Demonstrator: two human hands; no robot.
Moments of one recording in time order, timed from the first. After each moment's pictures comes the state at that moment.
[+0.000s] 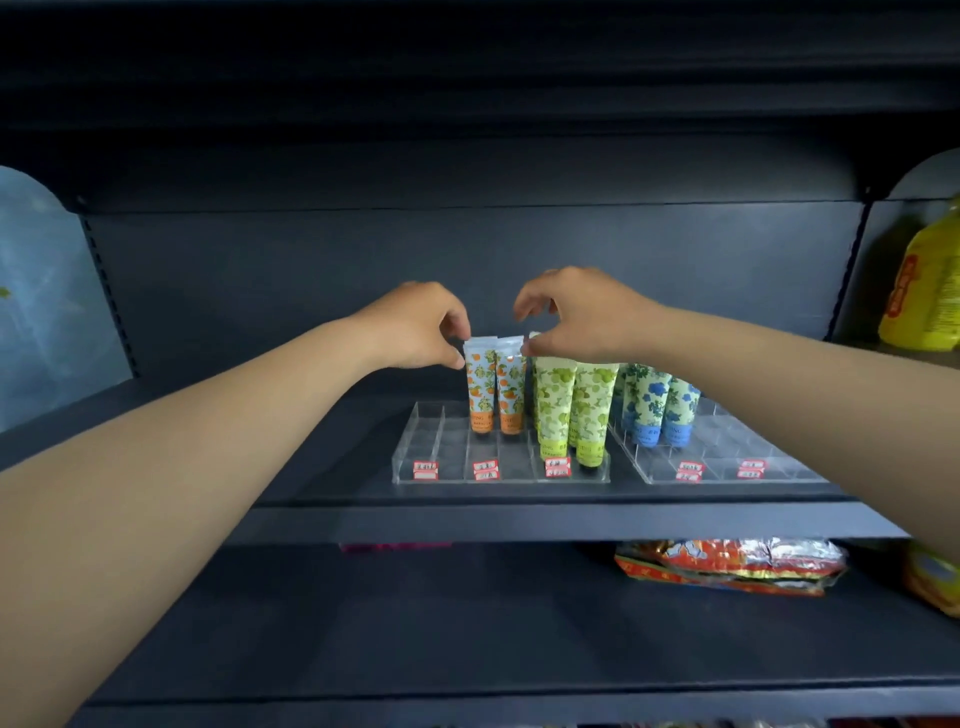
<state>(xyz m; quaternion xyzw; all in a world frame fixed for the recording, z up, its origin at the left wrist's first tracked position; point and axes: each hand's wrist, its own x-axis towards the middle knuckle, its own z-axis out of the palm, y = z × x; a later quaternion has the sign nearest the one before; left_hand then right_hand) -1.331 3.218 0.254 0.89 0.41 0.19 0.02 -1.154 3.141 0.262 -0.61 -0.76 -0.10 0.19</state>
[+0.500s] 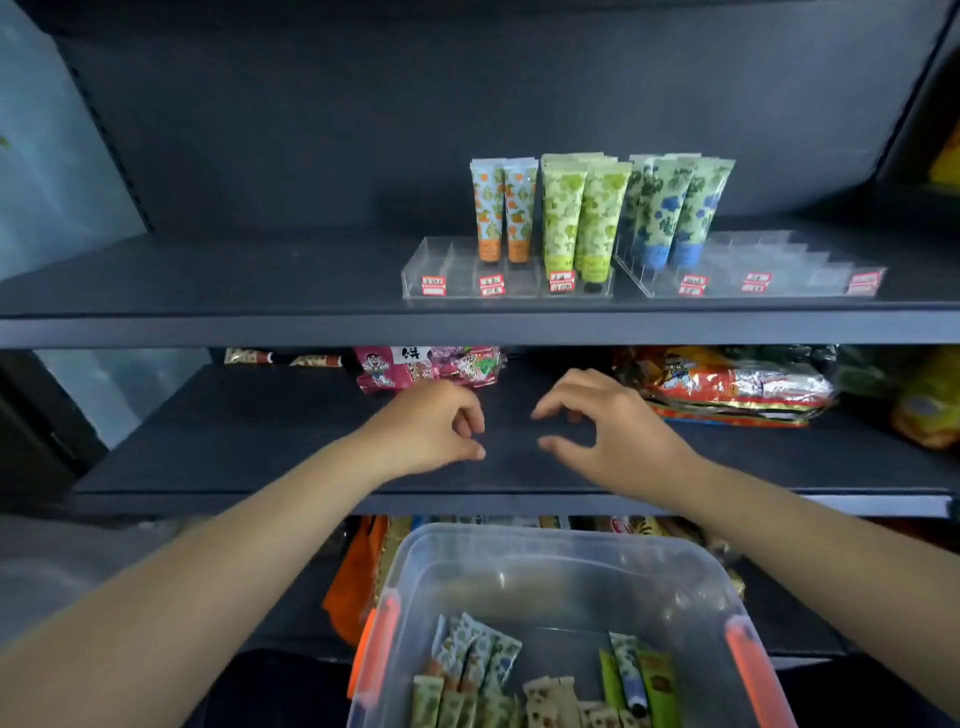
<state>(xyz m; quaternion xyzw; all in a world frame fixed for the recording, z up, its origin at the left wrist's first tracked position) -1.367 3.104 0.060 0.87 0.43 0.10 0.20 -1.171 3.025 0.043 -0.55 -0.78 0.03 0.31</state>
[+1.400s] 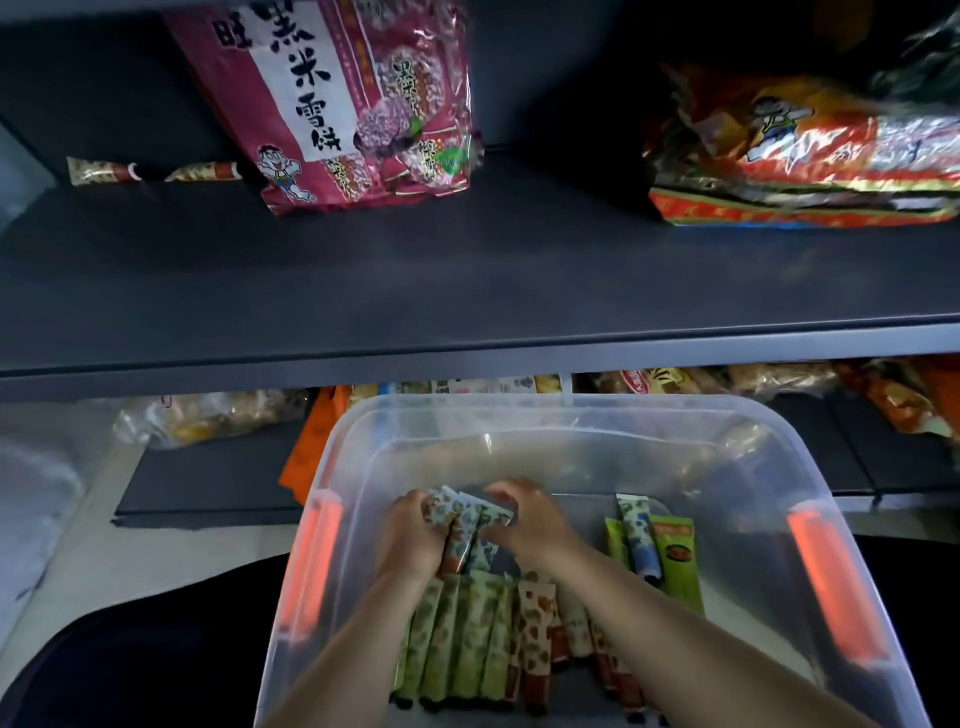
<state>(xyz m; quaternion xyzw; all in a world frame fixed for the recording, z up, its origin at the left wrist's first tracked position) -1.370 3.067 -0.277 0.65 0.67 0.09 0.35 -1.221 3.029 -0.279 -0.70 -0.52 0.45 0.18</state>
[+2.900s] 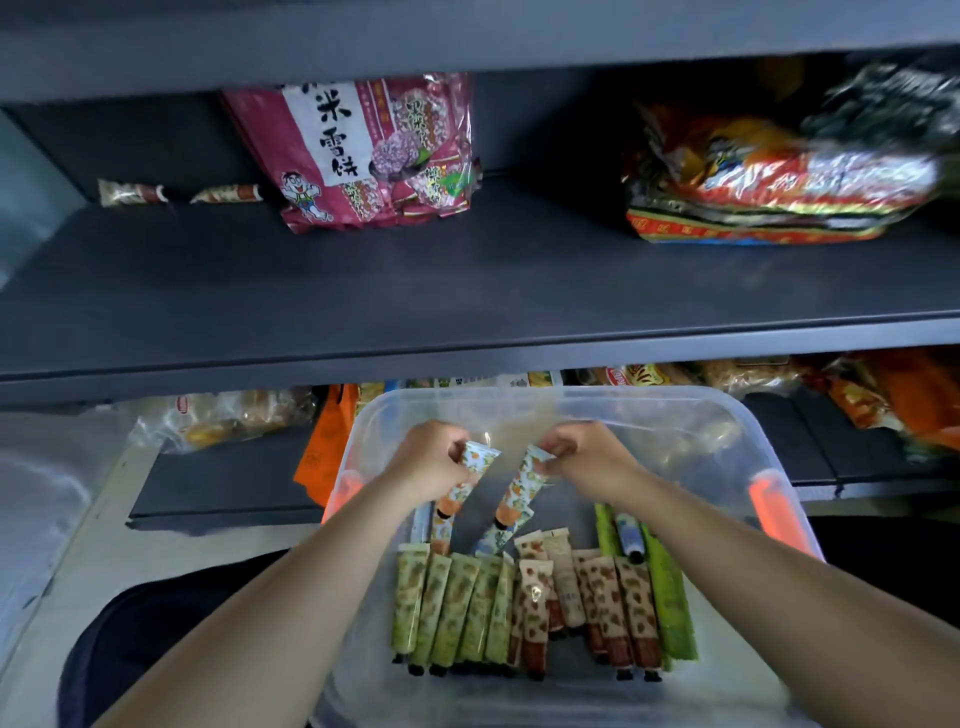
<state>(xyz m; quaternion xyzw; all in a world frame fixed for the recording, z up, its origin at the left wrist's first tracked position) -1.354 3.099 -0.182 0.77 0.52 -0.01 0.37 -1.166 3.029 -0.204 -0.72 -0.48 0.44 0.24</state>
